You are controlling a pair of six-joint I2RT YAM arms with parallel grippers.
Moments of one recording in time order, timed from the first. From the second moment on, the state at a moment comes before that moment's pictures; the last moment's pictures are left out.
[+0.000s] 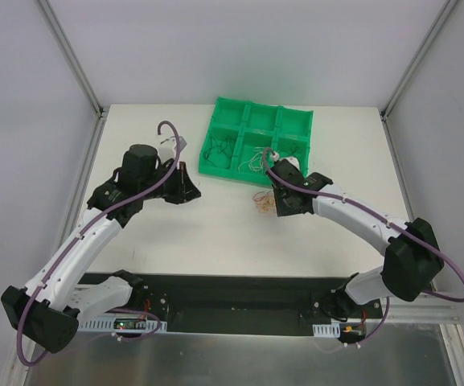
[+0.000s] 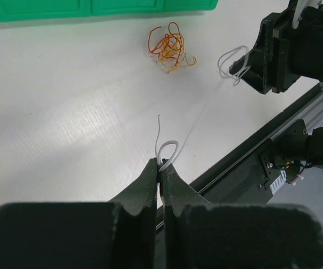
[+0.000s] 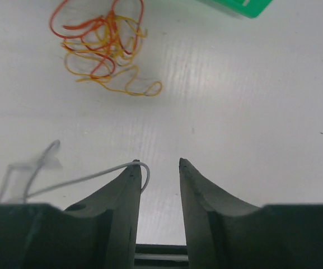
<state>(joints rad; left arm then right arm) -0.44 1.03 1.03 -0.62 0.39 -0.39 0.75 1.45 1.10 -0.78 0.32 0.46</state>
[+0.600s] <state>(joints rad) -0.44 1.04 1.18 -0.73 0.29 -0.39 0.62 1.52 1.09 -0.80 0.27 0.39</state>
